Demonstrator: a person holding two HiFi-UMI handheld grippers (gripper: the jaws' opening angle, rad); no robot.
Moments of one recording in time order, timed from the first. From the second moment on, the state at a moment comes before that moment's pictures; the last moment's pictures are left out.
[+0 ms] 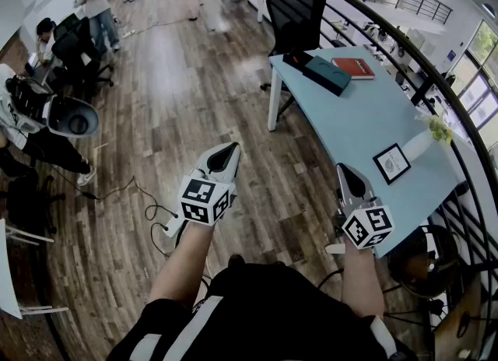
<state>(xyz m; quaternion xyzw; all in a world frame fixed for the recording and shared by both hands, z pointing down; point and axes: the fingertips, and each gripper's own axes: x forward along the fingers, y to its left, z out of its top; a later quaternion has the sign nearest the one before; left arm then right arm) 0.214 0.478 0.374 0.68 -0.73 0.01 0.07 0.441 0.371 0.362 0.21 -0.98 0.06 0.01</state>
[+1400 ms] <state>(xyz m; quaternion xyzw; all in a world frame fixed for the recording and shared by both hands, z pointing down) 0.135 0.561 0.394 0.69 -0.72 0.00 0.08 0.345 0.452 0.371 0.18 -0.98 0.09 0.01</state>
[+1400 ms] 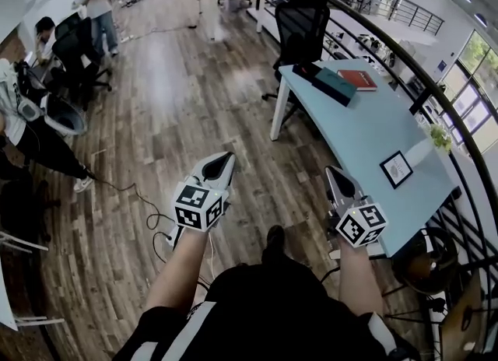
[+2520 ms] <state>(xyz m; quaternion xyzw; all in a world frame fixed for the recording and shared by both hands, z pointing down) 0.112 0.236 0.402 0.70 -0.70 0.04 0.12 0.303 0.148 0.397 0.16 -0.98 0.14 0.00</state>
